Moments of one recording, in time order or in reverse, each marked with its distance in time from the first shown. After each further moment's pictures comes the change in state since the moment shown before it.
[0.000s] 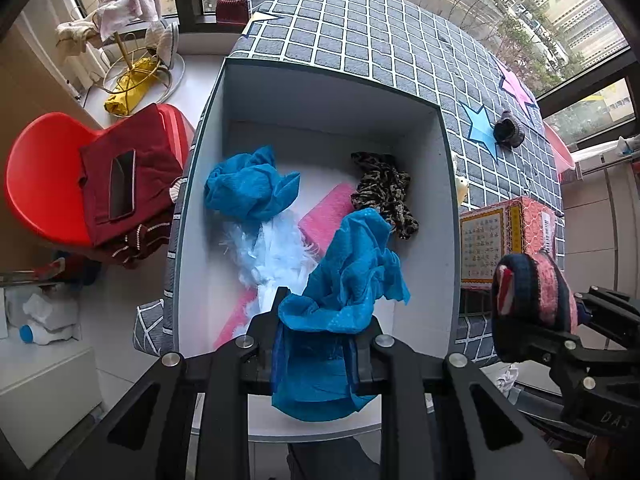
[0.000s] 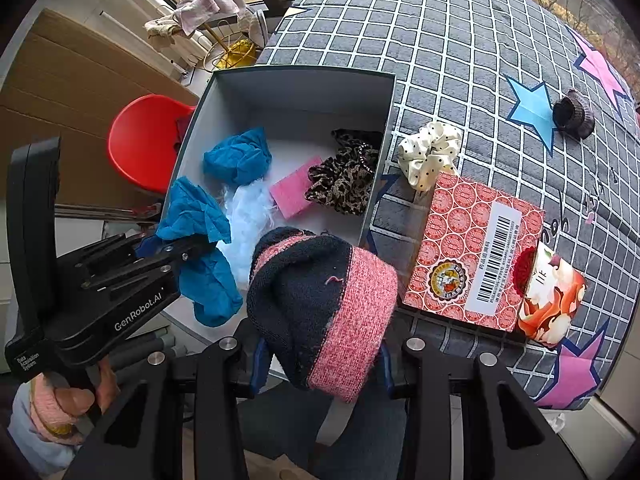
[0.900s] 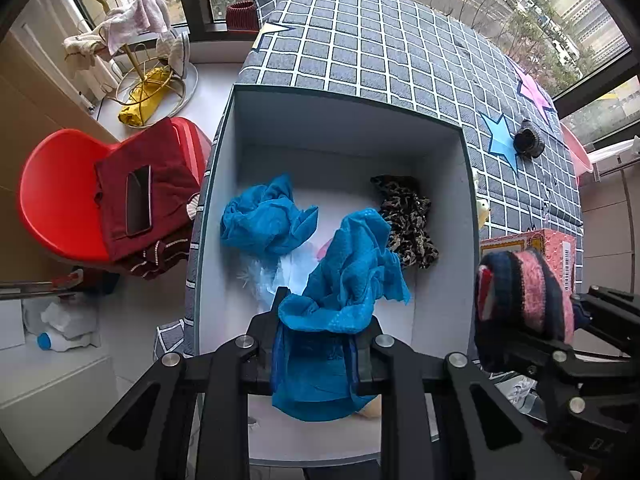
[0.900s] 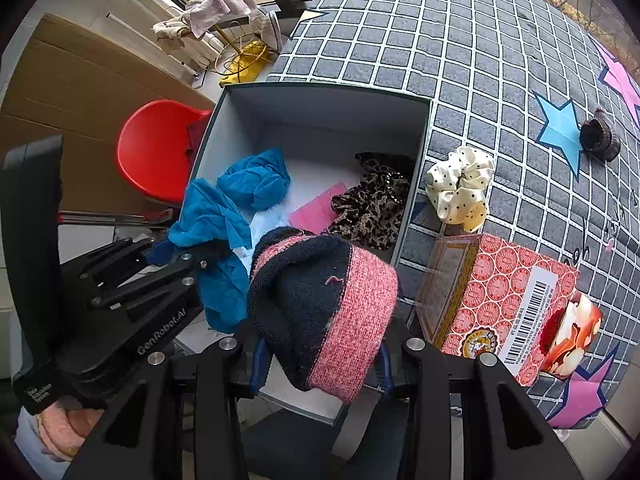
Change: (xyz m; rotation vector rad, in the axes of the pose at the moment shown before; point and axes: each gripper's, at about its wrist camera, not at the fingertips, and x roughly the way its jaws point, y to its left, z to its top) left arm 0.004 0.000 0.024 0.010 -0.011 0.080; right arm 0.015 0.012 0.032 -0.019 0.000 0.043
